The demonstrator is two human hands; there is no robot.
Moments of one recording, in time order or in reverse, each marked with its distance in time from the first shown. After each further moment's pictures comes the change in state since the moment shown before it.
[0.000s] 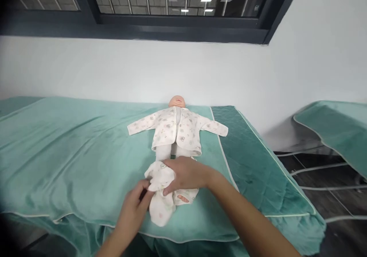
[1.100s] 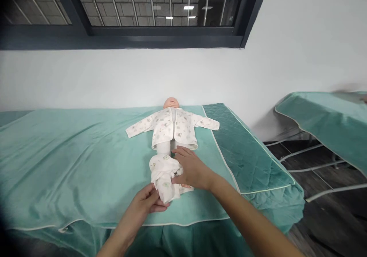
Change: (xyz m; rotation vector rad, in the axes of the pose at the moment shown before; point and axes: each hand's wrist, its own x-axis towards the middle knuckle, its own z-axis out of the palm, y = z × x) left_hand -0.014 0.008 -0.007 -0.537 -0.334 -0.381; right_hand -0.026 0.013 0.037 -0.149 0.317 0.044
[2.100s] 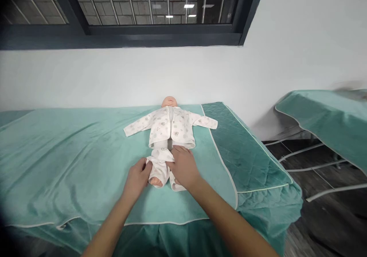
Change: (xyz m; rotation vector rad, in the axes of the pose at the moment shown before) left_hand 0.053 0.029 -0.011 0.855 0.500 0.397; right_hand 0.017 -0.005 0.035 -0.107 0.318 0.248
